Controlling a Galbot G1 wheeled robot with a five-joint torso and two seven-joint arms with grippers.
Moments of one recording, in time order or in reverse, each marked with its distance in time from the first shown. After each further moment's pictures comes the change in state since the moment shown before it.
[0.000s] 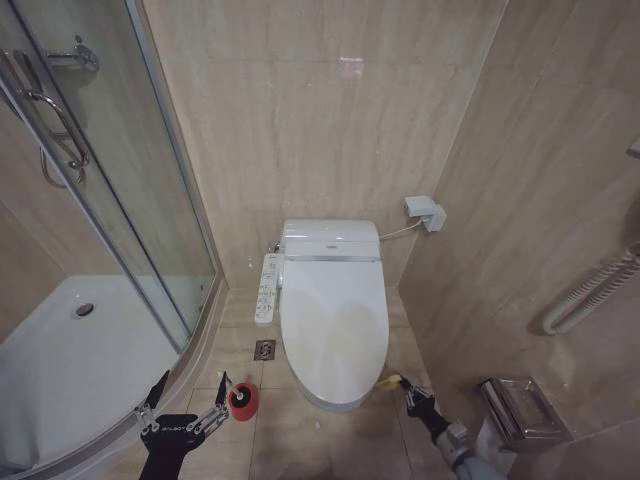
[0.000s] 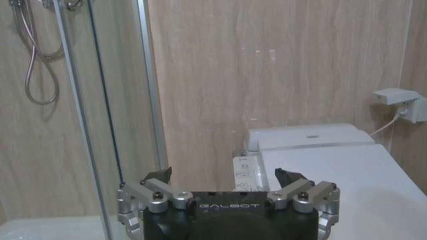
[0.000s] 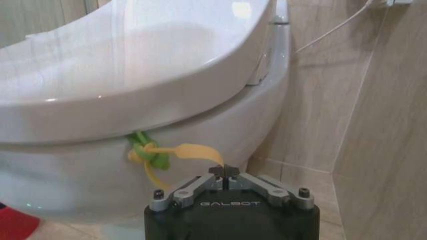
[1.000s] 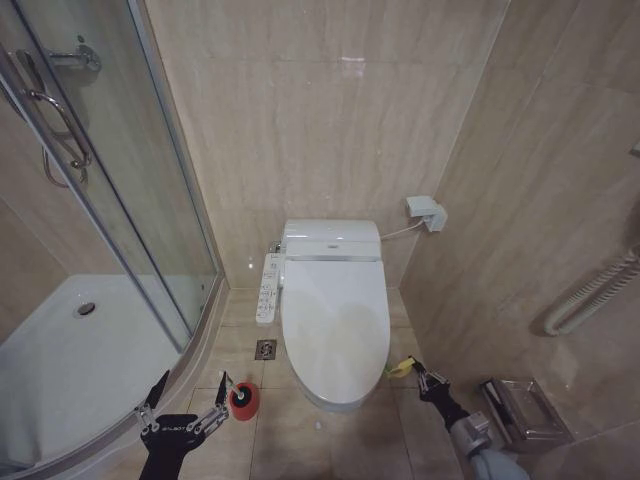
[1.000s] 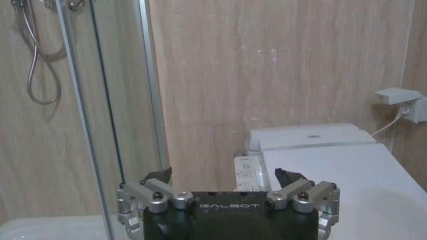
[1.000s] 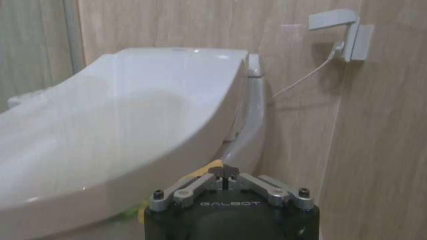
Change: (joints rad) left arm 0.000 0.000 0.000 0.000 0.000 0.000 0.000; right arm -0.084 -0.028 0.015 0.234 0.151 -0.058 0.026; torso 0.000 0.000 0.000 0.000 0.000
